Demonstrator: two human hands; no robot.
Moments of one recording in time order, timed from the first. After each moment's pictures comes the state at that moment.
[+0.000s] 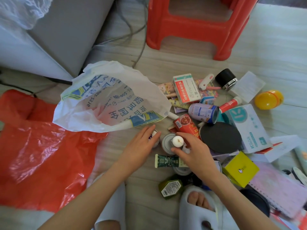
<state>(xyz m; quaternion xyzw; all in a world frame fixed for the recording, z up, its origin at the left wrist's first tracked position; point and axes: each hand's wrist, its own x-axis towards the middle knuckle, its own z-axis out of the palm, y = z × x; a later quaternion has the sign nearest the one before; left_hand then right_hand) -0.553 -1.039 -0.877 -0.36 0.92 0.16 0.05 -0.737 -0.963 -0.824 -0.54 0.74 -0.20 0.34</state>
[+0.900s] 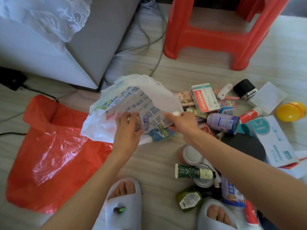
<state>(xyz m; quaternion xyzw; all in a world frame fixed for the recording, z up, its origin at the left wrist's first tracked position) -0.499 -1.102 -0.844 -0.60 0.75 0.24 -0.14 -0.678 -1.097 -0.824 -0.19 0.76 -0.34 0.53</state>
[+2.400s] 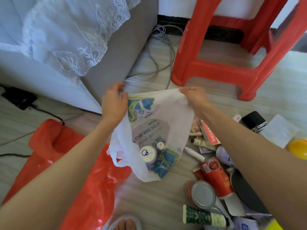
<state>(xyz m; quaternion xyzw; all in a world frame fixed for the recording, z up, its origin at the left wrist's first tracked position) -0.495 -1.259 -0.770 -0.67 0.65 0.17 -0.31 -0.714 -1.241 -0.773 -0.30 0.72 -0.42 0.46</state>
